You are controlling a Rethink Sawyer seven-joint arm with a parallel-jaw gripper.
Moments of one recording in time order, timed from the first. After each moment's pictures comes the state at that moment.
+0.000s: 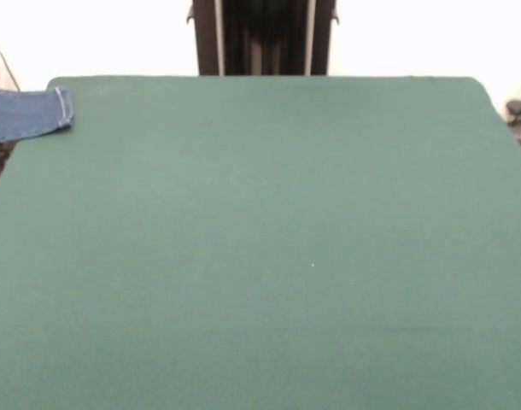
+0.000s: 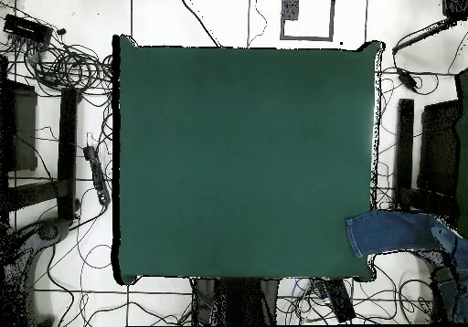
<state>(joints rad) -1.36 -1.25 0.16 1.53 0.00 1.09 1.87</state>
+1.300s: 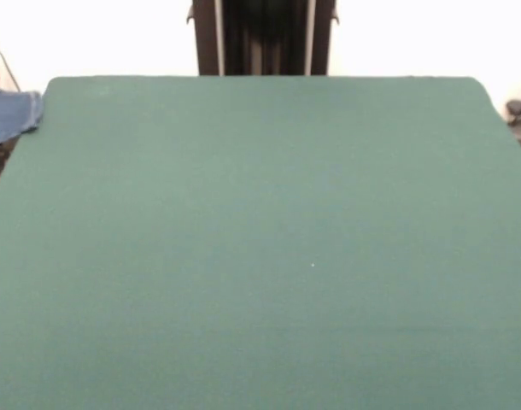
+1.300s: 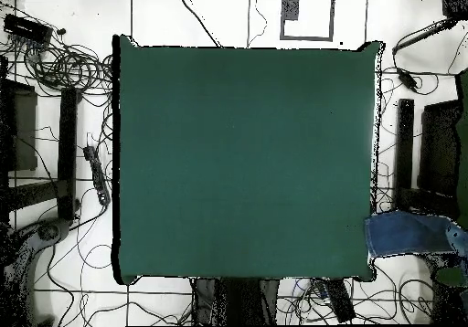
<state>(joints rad) -1.40 -1.26 0.22 1.47 0.00 1.14 1.86</state>
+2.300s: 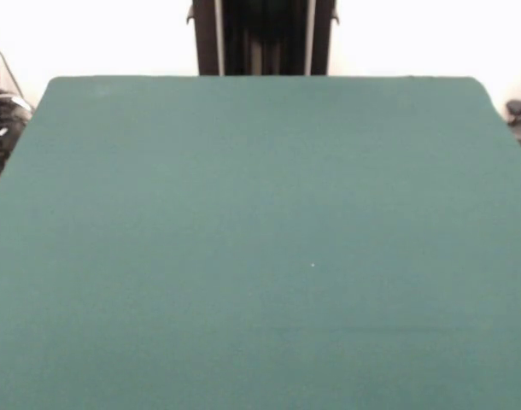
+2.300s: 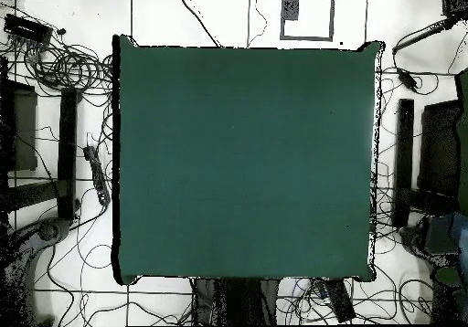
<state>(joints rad) -1.38 -1.28 0.22 1.47 0.00 1.14 1.86</state>
